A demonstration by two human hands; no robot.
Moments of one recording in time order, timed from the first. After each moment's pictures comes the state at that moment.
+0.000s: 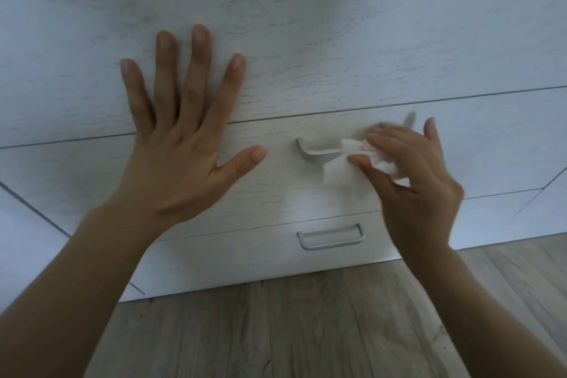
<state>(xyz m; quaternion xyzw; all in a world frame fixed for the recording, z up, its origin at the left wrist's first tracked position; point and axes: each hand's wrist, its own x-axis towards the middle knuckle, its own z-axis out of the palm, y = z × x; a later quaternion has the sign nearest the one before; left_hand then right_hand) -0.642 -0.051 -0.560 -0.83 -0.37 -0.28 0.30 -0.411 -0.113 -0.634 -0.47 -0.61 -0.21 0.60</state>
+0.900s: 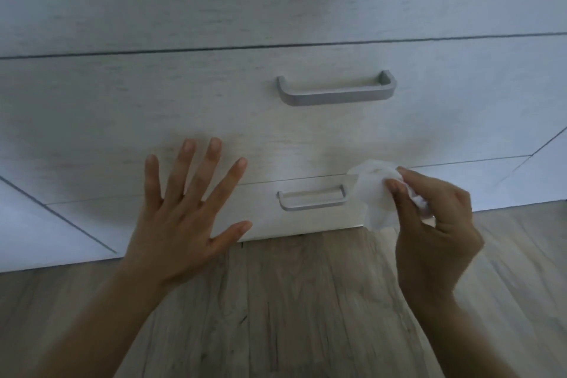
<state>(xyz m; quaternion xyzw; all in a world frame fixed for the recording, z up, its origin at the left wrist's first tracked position) -0.658 -0.090 -0.704 -0.86 -0.38 -0.21 0.28 -0.399 -0.175 -0.700 -0.61 -0.49 -0.15 0.60</state>
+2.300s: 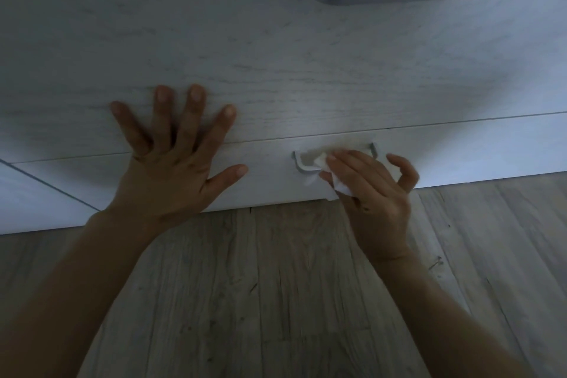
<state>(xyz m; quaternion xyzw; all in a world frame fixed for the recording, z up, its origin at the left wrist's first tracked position) -0.674 -0.044 -0.742 -0.84 -0.36 -0.24 0.33 -0.425 -0.127 -0.788 -0.55 -0.66 -0.21 0.46</state>
